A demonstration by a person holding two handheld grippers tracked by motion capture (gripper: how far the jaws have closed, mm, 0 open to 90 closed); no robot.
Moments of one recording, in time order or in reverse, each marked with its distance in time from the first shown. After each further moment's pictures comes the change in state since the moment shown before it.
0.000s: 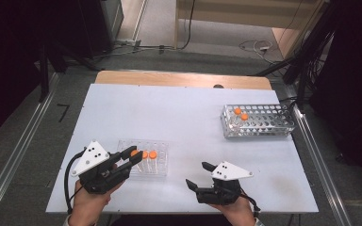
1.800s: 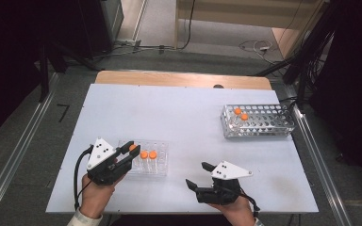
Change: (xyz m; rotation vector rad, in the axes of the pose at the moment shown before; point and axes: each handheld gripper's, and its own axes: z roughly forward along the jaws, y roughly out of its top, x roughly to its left) left arm 0.019 -0.024 0.032 0.023 0.126 0.013; right arm -0.001 -0.001 0.002 0.011 0.004 0.010
